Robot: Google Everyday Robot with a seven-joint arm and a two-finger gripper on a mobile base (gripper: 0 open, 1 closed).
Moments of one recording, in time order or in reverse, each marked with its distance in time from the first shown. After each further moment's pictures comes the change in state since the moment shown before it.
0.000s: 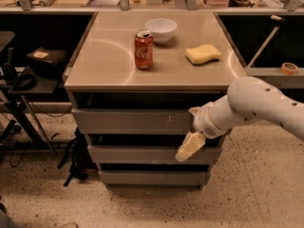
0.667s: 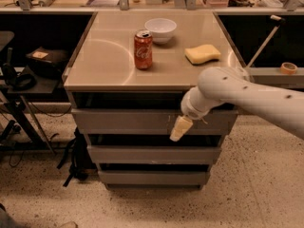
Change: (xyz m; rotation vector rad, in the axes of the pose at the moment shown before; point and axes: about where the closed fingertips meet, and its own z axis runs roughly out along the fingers) arm -0.006 -0.085 0.047 0.132 0.159 -0.084
